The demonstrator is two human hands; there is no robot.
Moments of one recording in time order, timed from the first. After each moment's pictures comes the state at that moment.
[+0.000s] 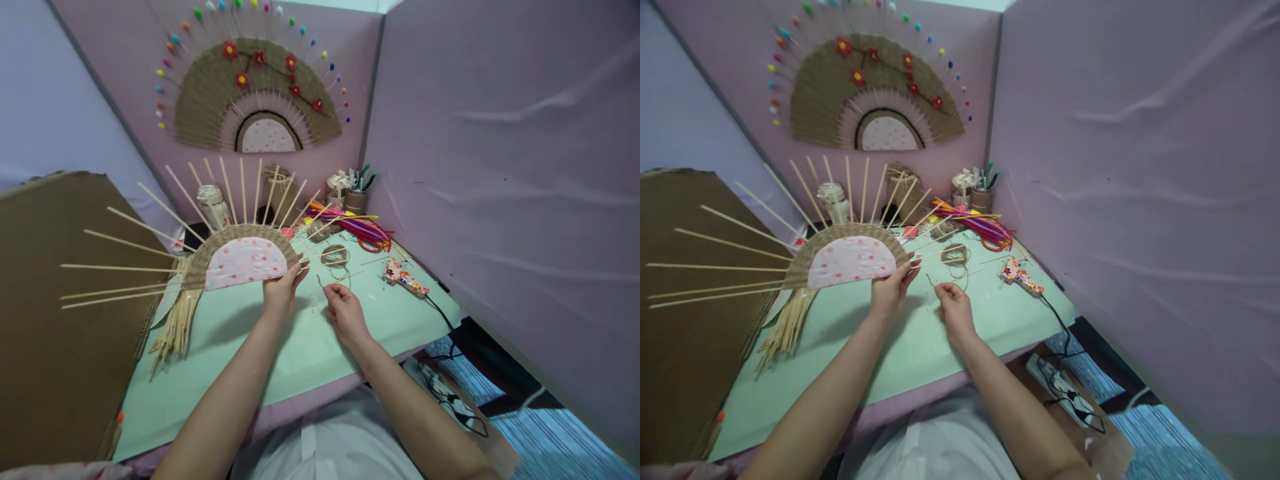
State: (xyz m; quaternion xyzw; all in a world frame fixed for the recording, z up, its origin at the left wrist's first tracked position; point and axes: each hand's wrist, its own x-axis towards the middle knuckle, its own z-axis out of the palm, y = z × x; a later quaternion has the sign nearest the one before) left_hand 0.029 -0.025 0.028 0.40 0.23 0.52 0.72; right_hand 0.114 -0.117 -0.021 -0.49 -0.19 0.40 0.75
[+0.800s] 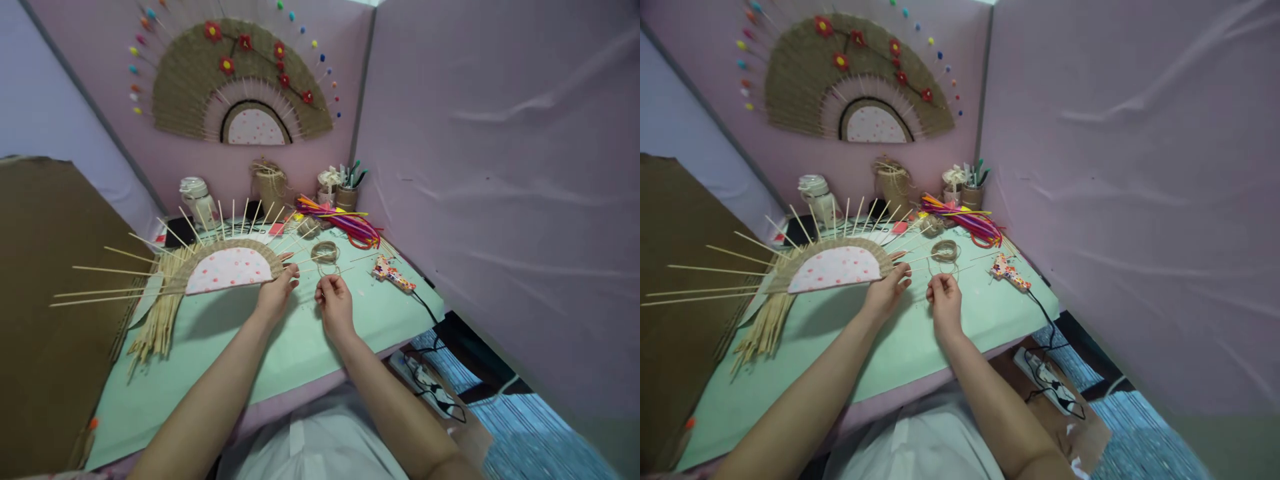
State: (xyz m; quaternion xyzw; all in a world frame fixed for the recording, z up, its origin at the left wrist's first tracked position) left_hand 0.032 -0.025 0.010 0.43 0.27 0.45 0.73; right_hand 0.114 -0.108 -0.024 -0.48 -0.20 0.30 0.80
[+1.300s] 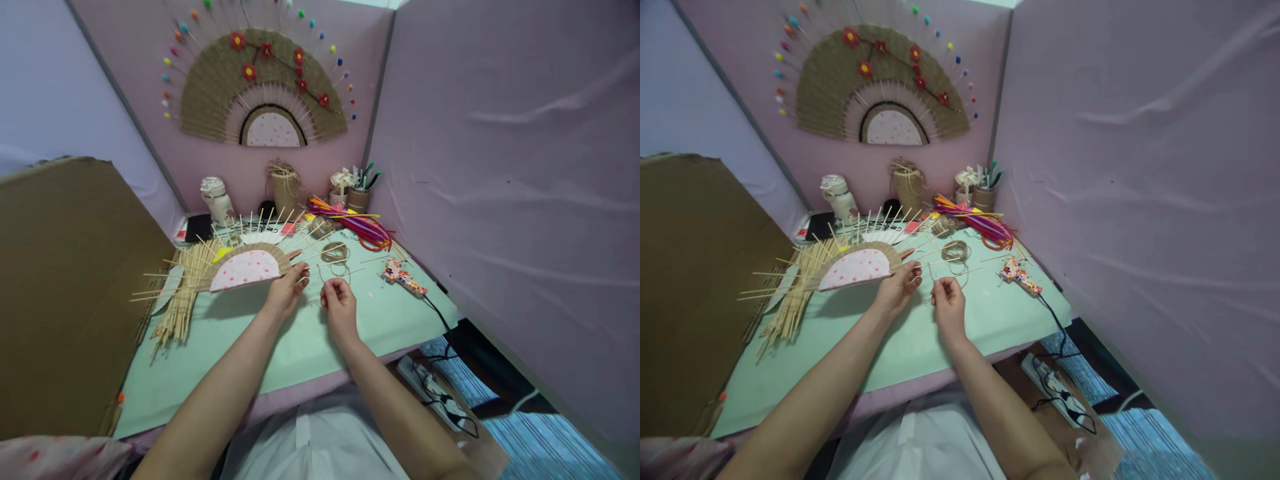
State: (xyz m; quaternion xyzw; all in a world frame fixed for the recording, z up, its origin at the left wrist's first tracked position) left_hand 0.026 -0.024 0.010 0.38 0.24 0.43 0.78; right_hand 0.105 -0.118 -0.026 -0.52 -0.29 0.27 0.76
